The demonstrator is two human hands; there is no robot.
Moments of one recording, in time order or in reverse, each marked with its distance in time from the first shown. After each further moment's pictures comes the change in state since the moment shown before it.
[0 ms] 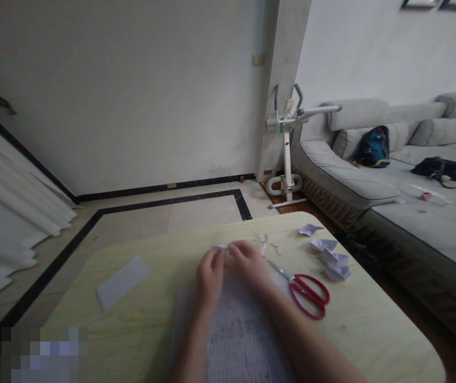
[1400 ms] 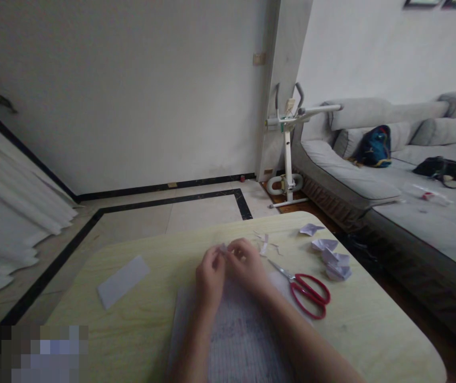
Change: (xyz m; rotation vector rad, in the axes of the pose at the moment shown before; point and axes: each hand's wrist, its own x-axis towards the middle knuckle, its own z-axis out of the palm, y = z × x) left_hand 0.000 -0.013 -0.002 0.290 0.026 0.110; right_hand -0.006 -0.003 0.003 -0.102 0.003 -0.221
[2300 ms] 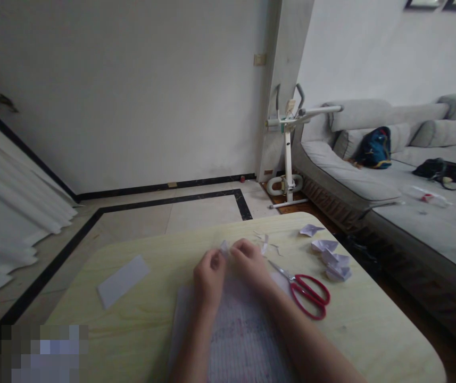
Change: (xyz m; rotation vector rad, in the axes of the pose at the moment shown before) left_hand -0.001 0.001 -0.001 0.228 0.052 0.055; right_hand 0.006 0.009 -0.004 0.199 -0.013 0.252
